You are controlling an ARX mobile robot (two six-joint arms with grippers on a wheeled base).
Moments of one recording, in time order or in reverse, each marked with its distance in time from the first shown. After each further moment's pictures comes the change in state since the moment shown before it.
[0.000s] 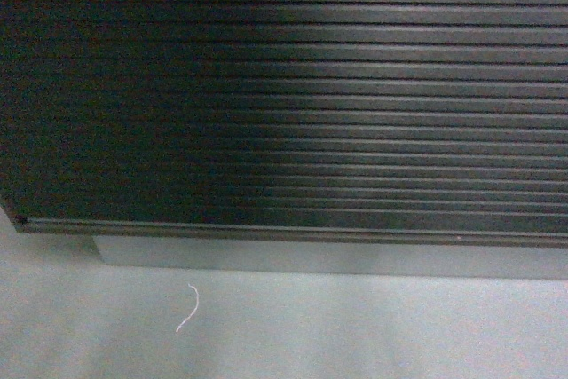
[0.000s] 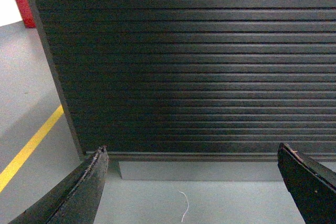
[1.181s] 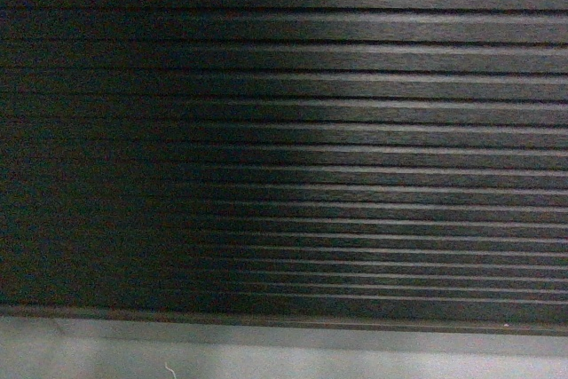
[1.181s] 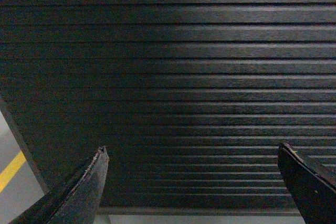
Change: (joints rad) left arm 0.000 0.000 0.000 -0.001 0.000 0.000; right arm 0.000 0.000 0.000 -0.003 0.000 0.000
